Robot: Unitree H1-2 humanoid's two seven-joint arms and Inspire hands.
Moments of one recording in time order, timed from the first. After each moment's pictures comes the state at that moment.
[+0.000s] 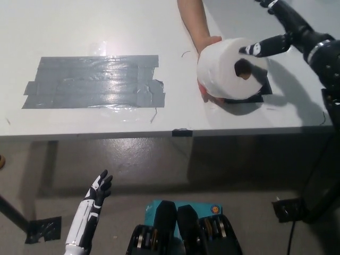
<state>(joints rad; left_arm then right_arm) 0.07 0.10 -0.05 -0.03 0.12 -0.13 -0.04 -0.98 -0.37 0.27 0.43 -0.25 0.30 0.28</state>
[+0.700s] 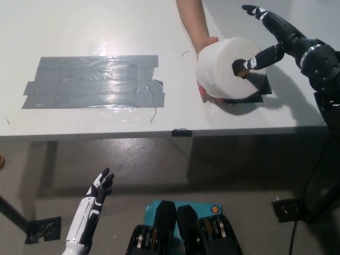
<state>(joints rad) 0.05 0.11 -0.06 -0.03 0.12 -0.12 -0.05 -0.98 -0.39 0.33 0.43 -0.33 0.33 0.33</state>
